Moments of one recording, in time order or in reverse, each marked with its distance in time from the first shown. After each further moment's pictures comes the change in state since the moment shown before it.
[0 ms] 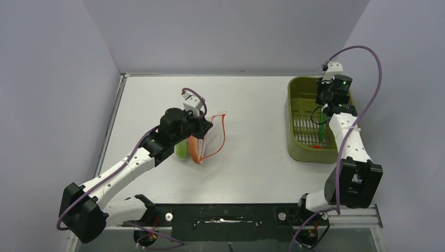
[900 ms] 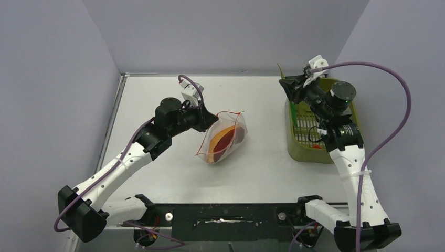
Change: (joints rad) left arm 0.000 0.005 0.204 -0.124 0.106 -0.124; right arm 0.338 -0.406 0.044 -0.006 -0.394 0.058
